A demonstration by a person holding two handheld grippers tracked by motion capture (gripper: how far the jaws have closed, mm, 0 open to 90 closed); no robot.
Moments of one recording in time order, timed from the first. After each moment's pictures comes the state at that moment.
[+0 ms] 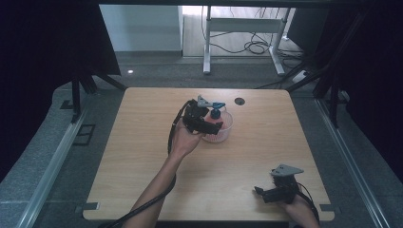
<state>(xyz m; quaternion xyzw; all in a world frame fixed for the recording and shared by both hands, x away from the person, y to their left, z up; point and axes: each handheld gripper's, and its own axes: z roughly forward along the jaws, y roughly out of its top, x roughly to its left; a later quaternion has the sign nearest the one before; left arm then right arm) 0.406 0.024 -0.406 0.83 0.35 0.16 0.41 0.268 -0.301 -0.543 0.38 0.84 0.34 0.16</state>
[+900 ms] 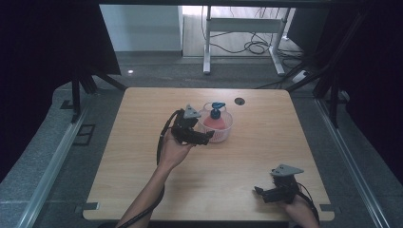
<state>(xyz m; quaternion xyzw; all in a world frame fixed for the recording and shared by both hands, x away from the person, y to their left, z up) 0.371 0.055 -0.411 0.82 0.35 0.16 0.42 0.268 -0.301 -0.543 0.38 0.84 0.34 0.16</state>
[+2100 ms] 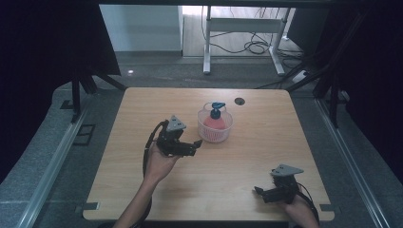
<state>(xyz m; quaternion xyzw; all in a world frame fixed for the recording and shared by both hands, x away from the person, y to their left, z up) 0.335 0.092 -0.420 0.81 0.36 0.16 0.43 0.268 -0.300 -0.543 0.38 0.84 0.34 0.16</state>
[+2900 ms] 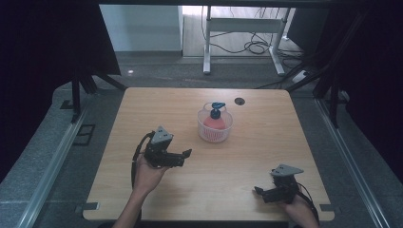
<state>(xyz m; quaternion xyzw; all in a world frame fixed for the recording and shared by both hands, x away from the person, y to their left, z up) 0.306 0.124 -0.436 0.80 0.38 0.16 0.44 0.268 -0.300 -0.543 0.38 0.84 0.34 0.16</state>
